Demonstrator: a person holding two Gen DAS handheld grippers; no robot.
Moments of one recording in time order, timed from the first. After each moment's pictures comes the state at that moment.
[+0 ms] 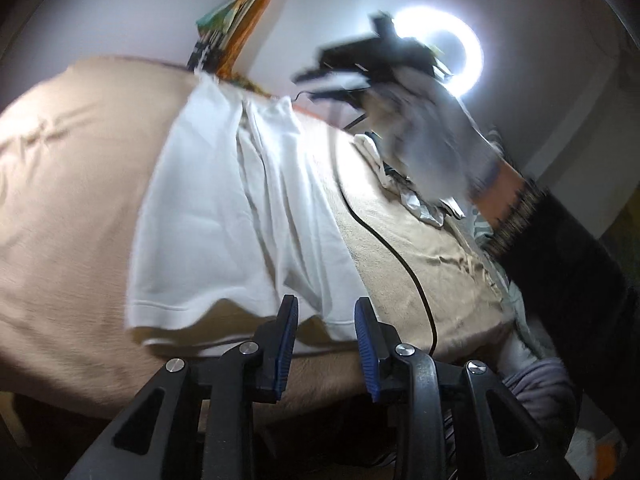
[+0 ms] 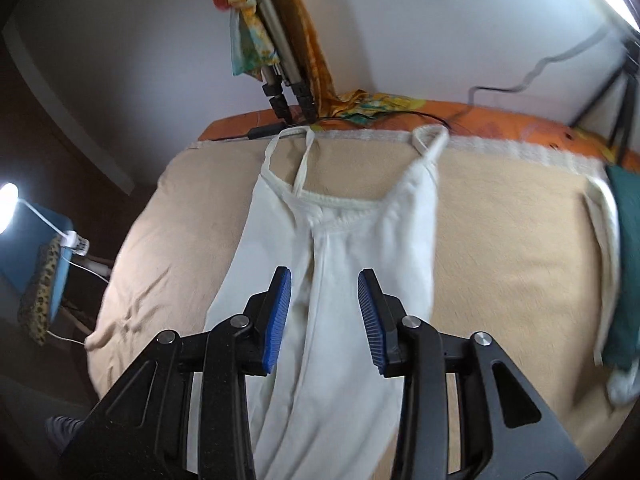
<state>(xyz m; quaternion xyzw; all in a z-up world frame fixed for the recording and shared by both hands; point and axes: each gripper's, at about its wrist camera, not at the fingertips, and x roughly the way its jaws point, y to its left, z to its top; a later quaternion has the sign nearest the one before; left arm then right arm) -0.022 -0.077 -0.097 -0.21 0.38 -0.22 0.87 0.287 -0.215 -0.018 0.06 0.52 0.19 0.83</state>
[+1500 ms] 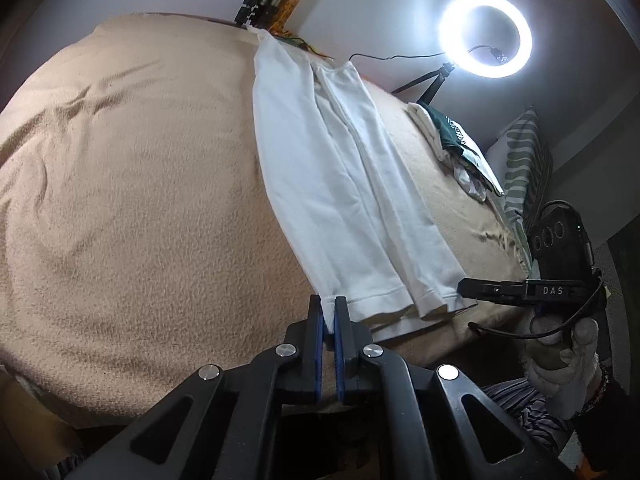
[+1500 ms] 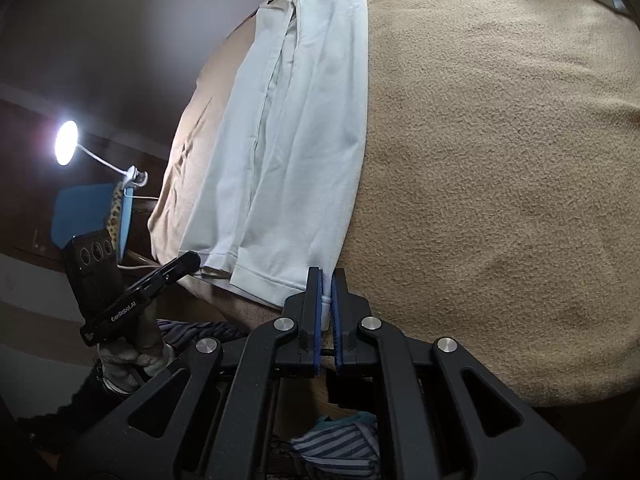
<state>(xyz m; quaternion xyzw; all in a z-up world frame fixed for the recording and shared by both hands) 0.011 -0.004 -0.123 -0.21 0.48 -0.20 0.83 0.056 -0.282 -0.096 0.21 0.62 0.22 0.72</state>
